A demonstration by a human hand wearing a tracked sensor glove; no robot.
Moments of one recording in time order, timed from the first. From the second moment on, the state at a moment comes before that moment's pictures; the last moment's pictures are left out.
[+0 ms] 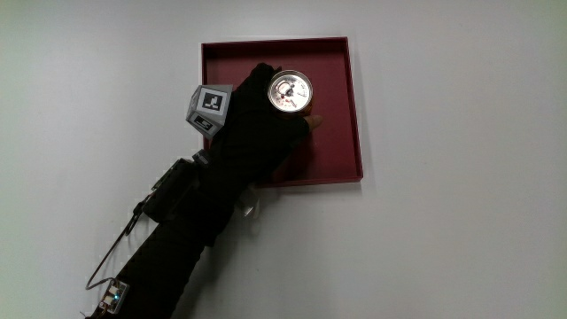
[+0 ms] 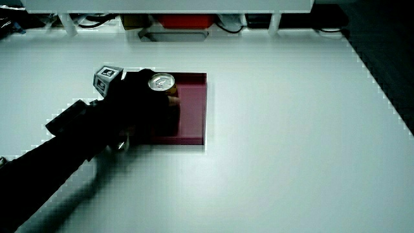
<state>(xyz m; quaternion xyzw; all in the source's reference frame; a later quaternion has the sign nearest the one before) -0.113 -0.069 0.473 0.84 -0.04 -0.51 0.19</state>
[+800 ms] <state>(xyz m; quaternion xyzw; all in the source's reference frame) -0.148 -0.038 0.402 0.84 -0.01 -0.51 0.20</state>
